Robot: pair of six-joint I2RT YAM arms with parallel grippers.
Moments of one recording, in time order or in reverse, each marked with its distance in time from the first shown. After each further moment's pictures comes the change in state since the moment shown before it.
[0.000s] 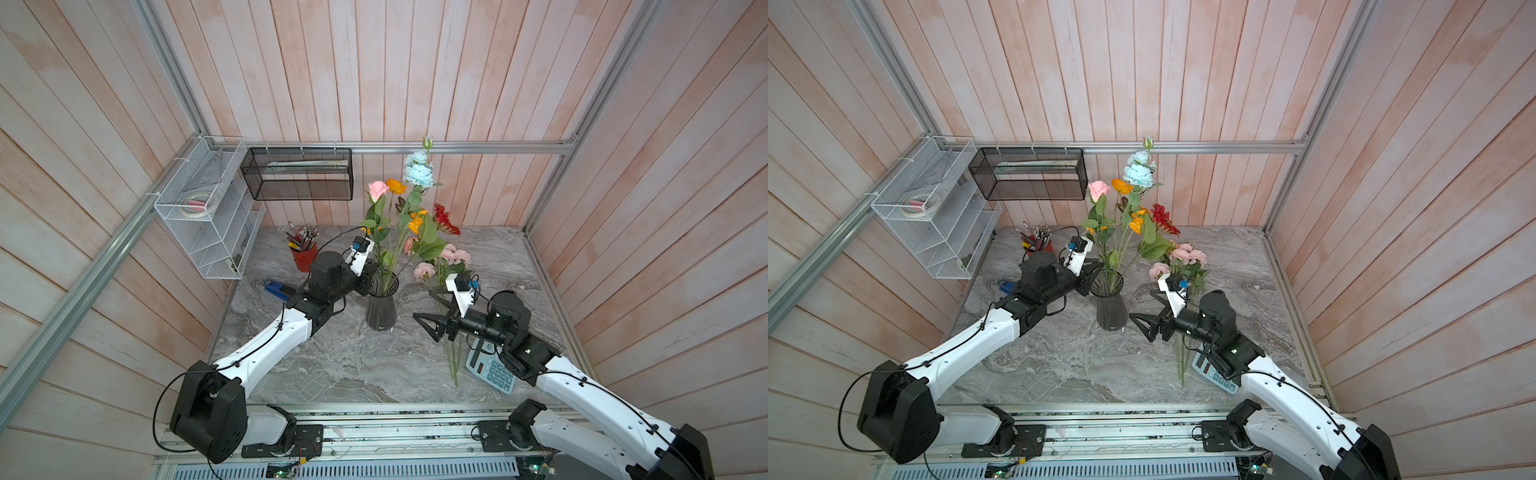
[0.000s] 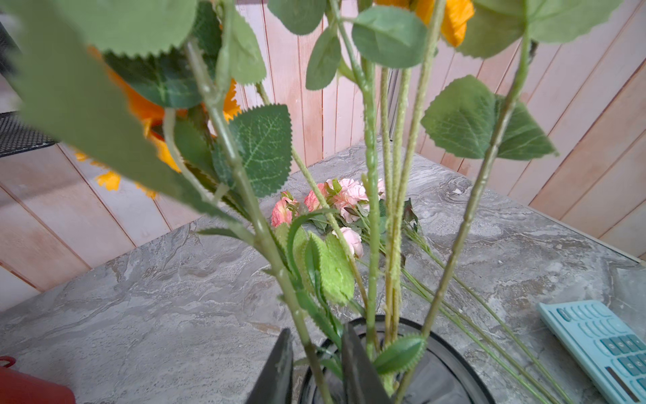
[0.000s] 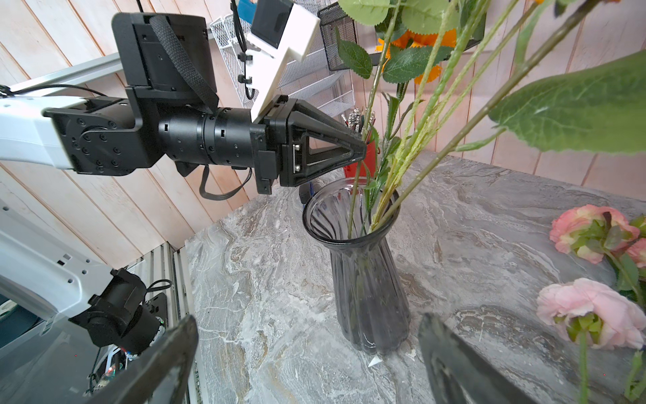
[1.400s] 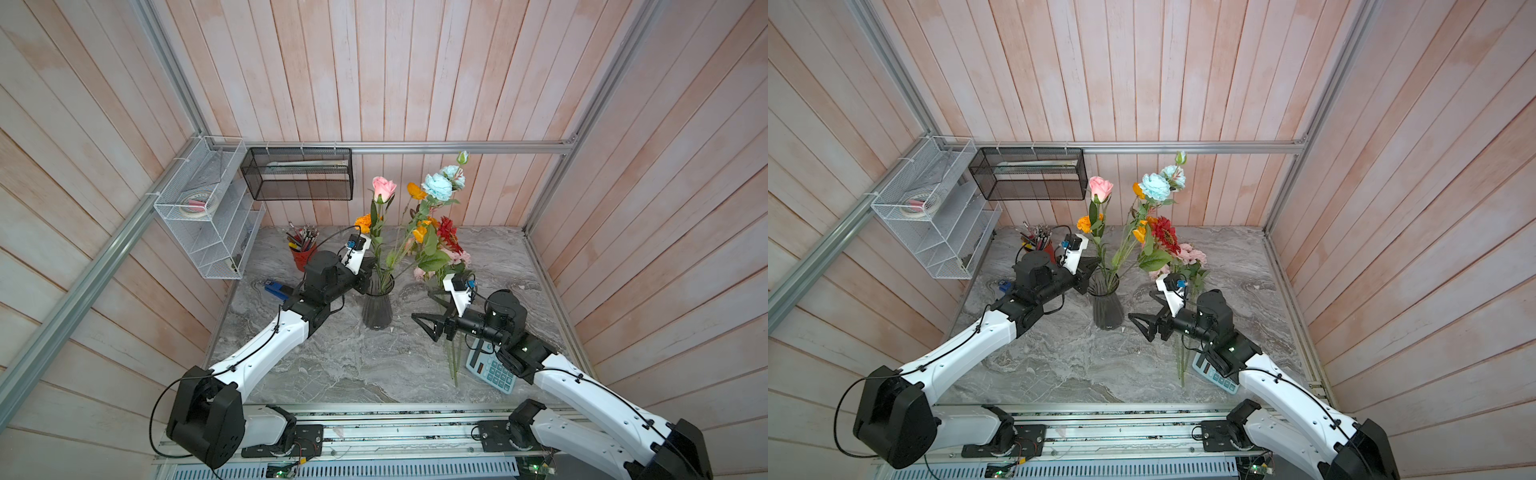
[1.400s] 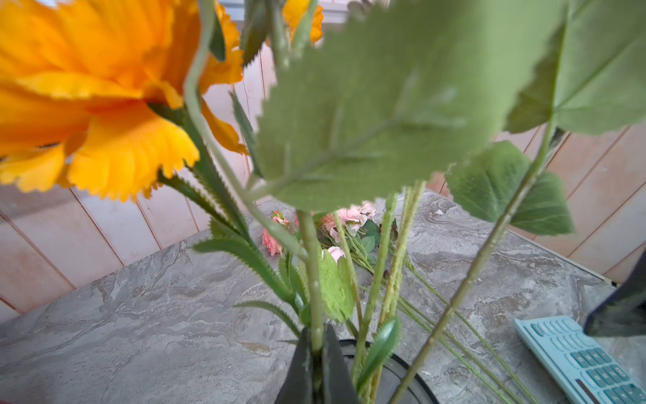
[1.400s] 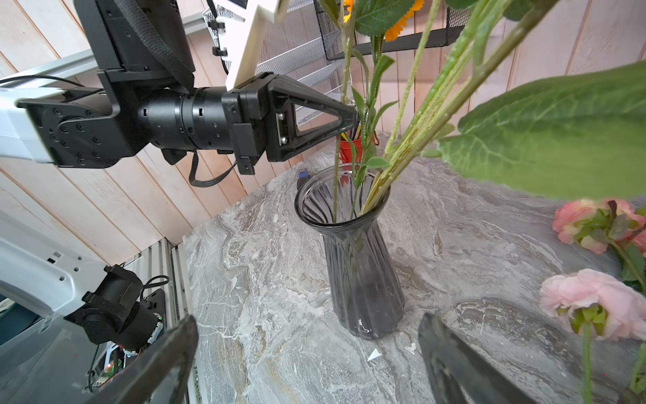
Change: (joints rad) left arm 0.016 -0.042 -0.023 0.063 0.058 -0.044; right arm 0.000 0.021 0.000 0.001 0.000 0.000
